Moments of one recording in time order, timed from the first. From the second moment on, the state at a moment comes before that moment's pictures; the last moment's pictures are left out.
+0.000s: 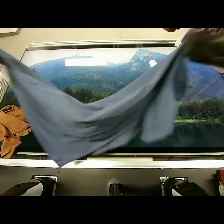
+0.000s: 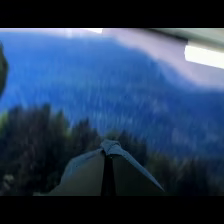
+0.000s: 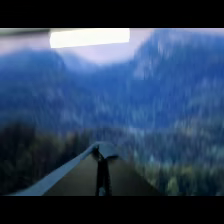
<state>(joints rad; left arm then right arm) 0.07 -1.26 1.82 1.45 -1.25 -1.77 0.23 -1.14 1.77 -1.54 1.25 1.84</state>
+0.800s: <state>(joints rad) 0.18 -1.73 1.77 1.38 -1.27 -1.76 0.23 -1.68 1.70 -1.33 1.04 1.95</state>
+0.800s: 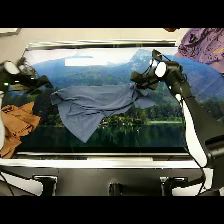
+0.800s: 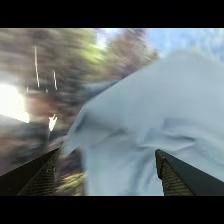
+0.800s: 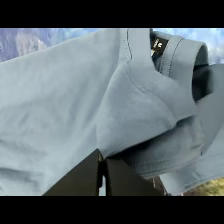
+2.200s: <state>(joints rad) -0.12 -1.15 0.52 0.68 -0.92 -1.89 0.23 -1.62 1.70 -1.33 1.25 1.86</state>
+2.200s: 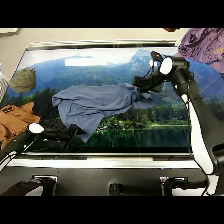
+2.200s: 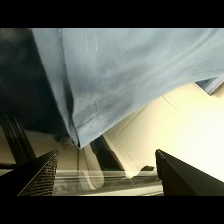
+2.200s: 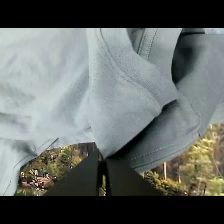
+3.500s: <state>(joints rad) 0.04 -1.19 1.28 0.86 -0.98 -1.74 0.23 -1.45 1.89 -1.63 1.23 1.85</state>
